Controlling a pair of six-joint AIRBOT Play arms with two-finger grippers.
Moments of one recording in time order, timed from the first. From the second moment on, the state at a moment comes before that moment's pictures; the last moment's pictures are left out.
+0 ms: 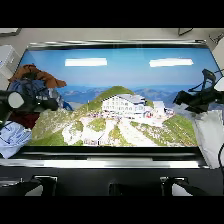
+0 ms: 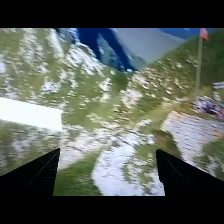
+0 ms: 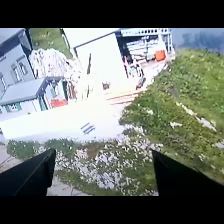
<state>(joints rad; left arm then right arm) -0.06 -1.15 1.13 1.63 -1.12 -1.84 -0.21 -1.29 1.29 -1.37 1.28 1.69</state>
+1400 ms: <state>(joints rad) 0.79 -1.07 1.14 1.29 -1.03 -1.59 -0.21 -1.29 1.29 -1.22 1.50 1.69</state>
